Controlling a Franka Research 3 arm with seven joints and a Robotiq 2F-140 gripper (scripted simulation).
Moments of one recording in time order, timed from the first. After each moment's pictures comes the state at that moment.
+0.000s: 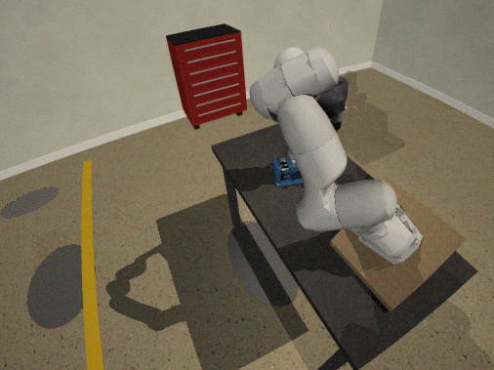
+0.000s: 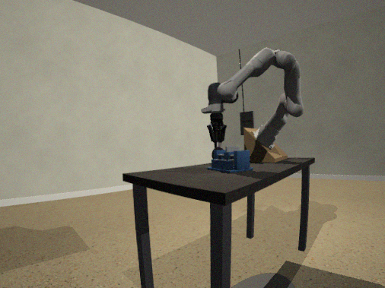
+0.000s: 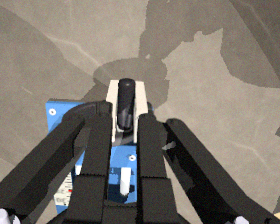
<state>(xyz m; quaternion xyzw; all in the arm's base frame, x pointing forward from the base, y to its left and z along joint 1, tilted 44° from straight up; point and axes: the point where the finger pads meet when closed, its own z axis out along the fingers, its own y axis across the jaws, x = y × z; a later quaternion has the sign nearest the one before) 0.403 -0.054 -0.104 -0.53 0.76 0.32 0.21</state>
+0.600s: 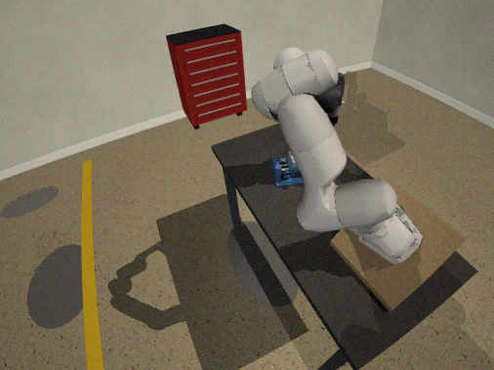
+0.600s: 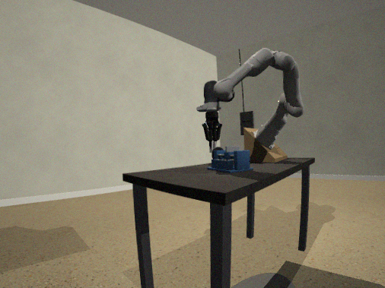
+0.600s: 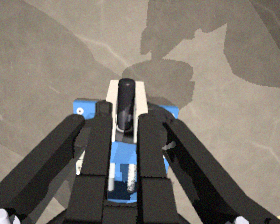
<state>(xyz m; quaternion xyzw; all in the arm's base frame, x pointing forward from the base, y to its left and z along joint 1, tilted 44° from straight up) 0.437 -0.067 -0.107 -0.53 0.76 0.31 0.22</state>
